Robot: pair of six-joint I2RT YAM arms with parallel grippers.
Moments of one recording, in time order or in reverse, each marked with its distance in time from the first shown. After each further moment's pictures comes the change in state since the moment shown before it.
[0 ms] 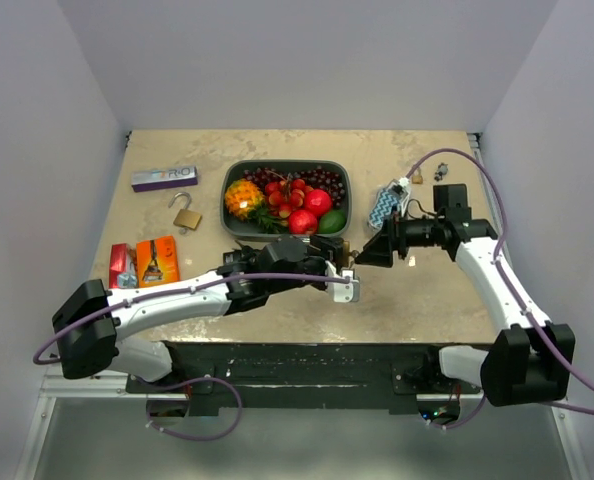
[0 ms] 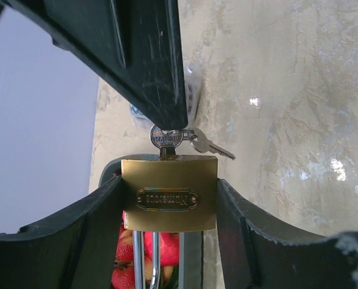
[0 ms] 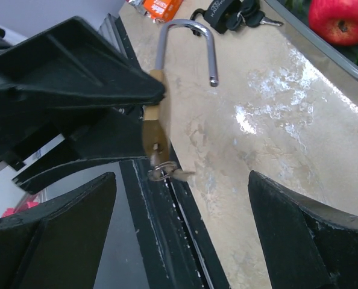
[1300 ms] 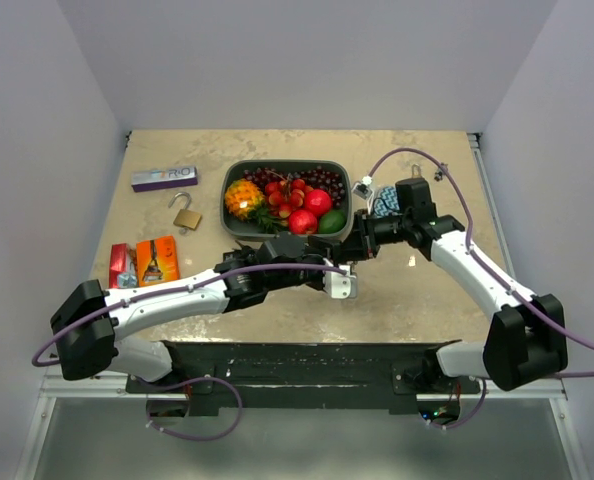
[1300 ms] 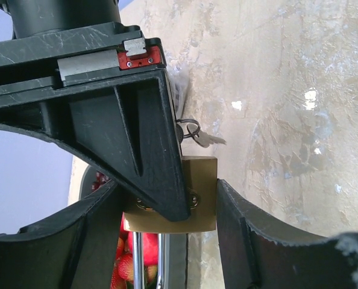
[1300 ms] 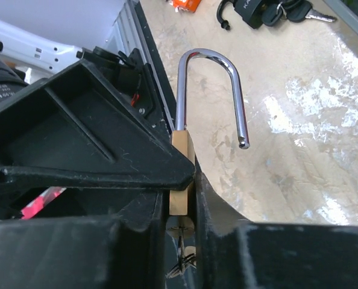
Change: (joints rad) left arm 0.024 -0.007 0.007 -0.040 0.060 -0.058; right arm 0.234 0.090 0.002 0.243 0.072 0.279
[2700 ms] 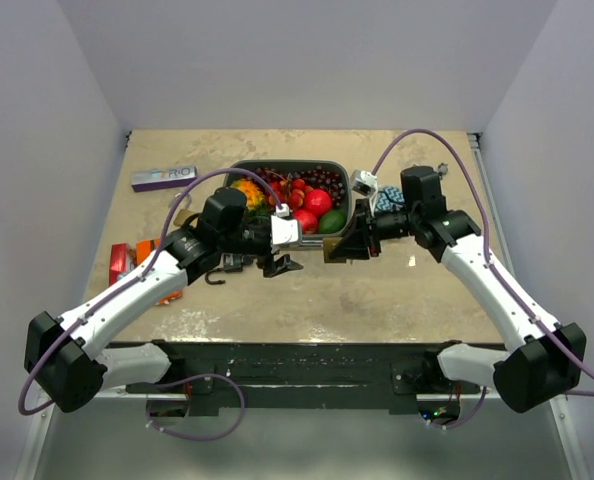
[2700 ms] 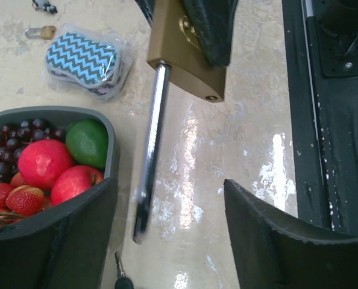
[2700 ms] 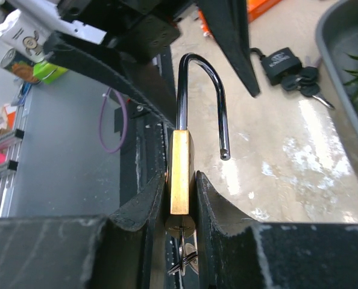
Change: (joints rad) left arm 0.405 -0.165 0.070 -0.383 0.578 -0.292; right arm 0.045 -0.108 0.147 -0.121 -0.037 -0.276
